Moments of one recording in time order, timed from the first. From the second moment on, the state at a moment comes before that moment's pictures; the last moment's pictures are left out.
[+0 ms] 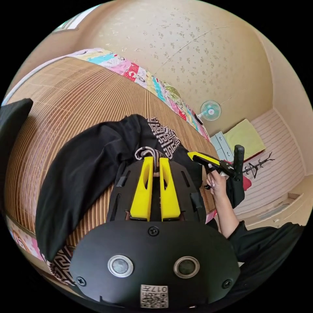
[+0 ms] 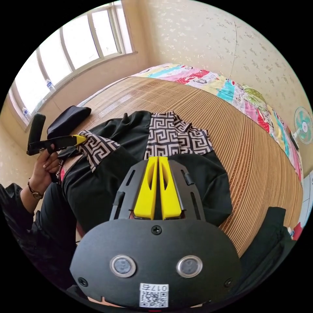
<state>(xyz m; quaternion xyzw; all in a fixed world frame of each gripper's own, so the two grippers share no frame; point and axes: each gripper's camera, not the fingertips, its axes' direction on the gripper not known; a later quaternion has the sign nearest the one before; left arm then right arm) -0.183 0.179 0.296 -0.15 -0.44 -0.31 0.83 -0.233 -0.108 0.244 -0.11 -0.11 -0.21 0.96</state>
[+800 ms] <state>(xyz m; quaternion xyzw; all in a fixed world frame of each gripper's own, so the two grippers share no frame) -0.270 0.139 0.423 -0.40 -0.39 -0.15 0.81 -0.100 -0.089 0.241 -0.06 0.00 0.03 1.00</state>
